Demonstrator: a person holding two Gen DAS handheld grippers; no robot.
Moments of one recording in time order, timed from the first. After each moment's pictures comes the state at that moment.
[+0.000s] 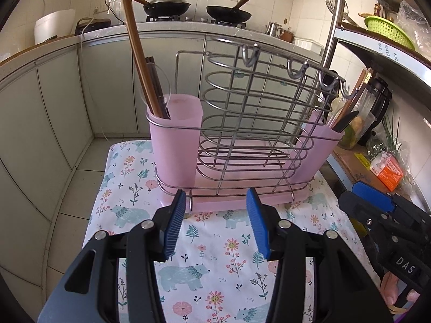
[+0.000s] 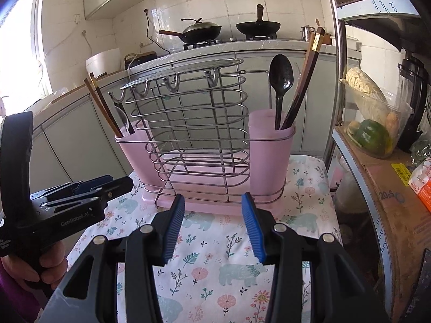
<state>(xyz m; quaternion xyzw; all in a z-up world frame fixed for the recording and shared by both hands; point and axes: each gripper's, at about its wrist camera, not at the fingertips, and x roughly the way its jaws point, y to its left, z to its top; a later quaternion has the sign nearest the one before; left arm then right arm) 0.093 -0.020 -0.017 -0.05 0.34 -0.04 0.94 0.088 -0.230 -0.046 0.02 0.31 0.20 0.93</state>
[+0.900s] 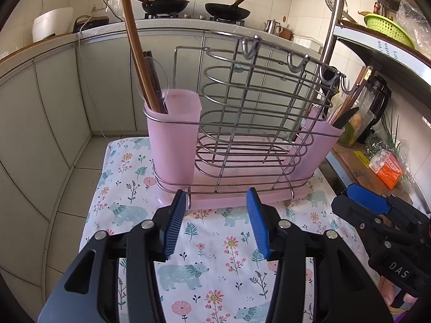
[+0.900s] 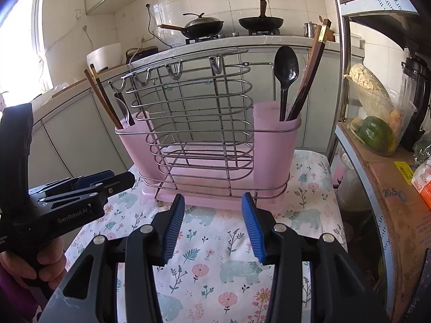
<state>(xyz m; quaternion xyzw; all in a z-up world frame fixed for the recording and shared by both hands) 0.094 -0.018 -0.023 -0.05 0.35 -0.05 0.94 0.089 -0.223 -0.056 0.01 0.32 0.20 0.93</state>
